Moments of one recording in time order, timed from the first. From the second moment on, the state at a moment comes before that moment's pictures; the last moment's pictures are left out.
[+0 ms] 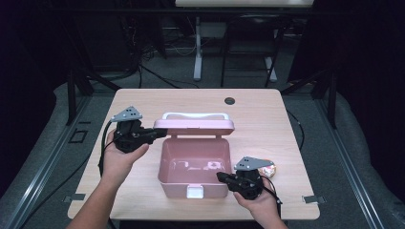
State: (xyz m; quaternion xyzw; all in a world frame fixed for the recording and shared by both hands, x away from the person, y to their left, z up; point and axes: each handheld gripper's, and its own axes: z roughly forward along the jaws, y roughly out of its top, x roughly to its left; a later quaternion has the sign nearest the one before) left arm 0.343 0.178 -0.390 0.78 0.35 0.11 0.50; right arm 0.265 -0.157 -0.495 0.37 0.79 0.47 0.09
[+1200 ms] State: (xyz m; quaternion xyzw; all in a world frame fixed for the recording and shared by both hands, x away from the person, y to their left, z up) left arm 0.364 0.175 -0.389 0.78 0.37 0.11 0.49; right arm 0.270 -0.146 -0.502 0.37 0.79 0.47 0.10
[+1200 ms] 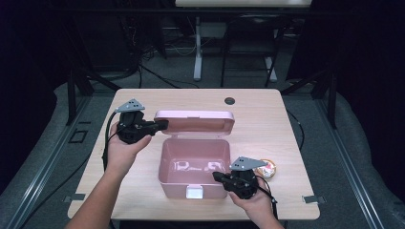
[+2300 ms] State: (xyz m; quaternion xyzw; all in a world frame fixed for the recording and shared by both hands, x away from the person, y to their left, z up) left arm 0.377 0.171 -0.397 0.78 0.38 0.12 0.48; right arm 0.273 -0.142 -0.505 0.36 0.80 0.47 0.11
